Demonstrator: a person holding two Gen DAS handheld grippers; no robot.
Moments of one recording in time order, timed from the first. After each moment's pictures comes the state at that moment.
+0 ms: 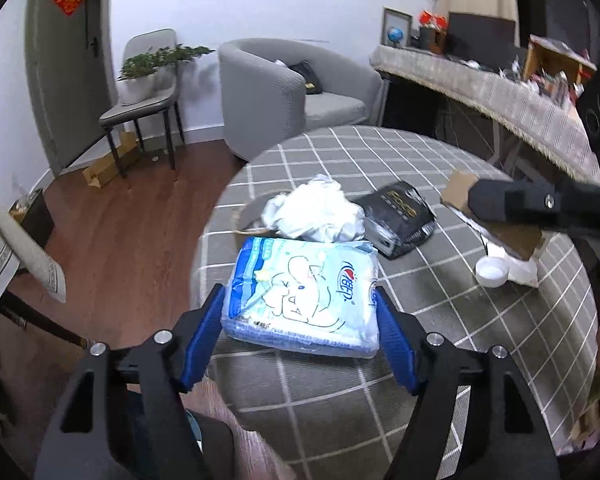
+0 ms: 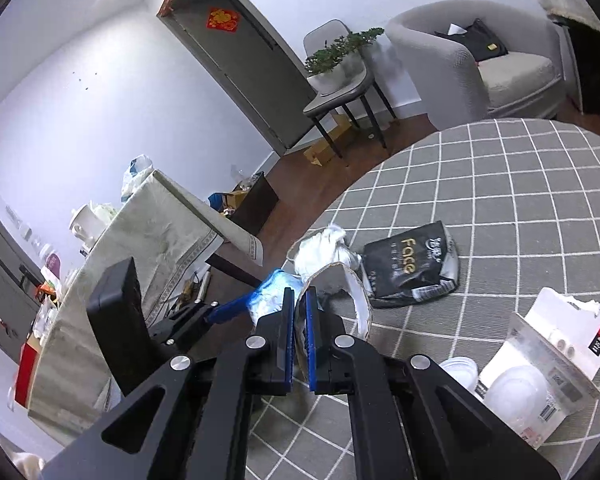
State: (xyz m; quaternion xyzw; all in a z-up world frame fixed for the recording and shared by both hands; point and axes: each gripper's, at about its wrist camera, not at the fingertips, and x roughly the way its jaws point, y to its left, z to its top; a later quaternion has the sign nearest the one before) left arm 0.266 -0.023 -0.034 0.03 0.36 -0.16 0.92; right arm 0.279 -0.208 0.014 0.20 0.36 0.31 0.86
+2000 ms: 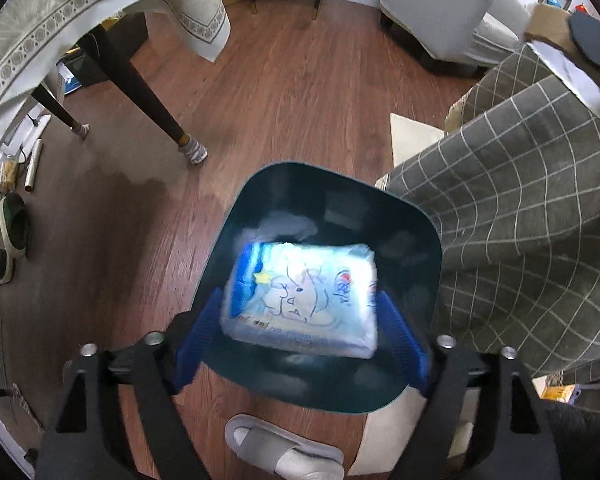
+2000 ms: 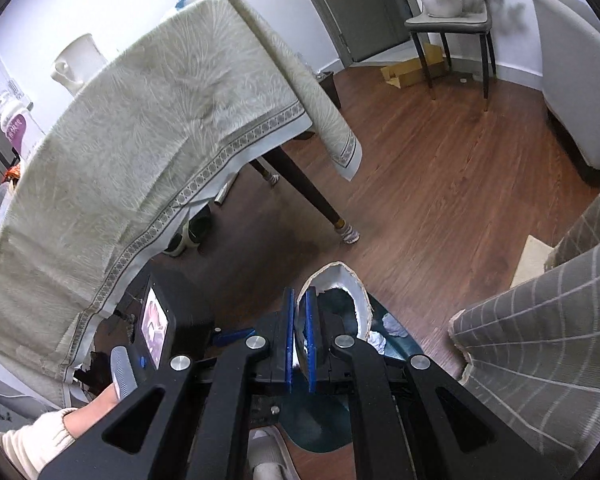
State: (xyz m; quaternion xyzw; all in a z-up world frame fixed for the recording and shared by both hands) left arm 0.222 0.261 -0.179 -0.04 0.58 0.00 0.81; right arm 0.298 0.115 -0.064 0.03 0.46 0.40 0.79
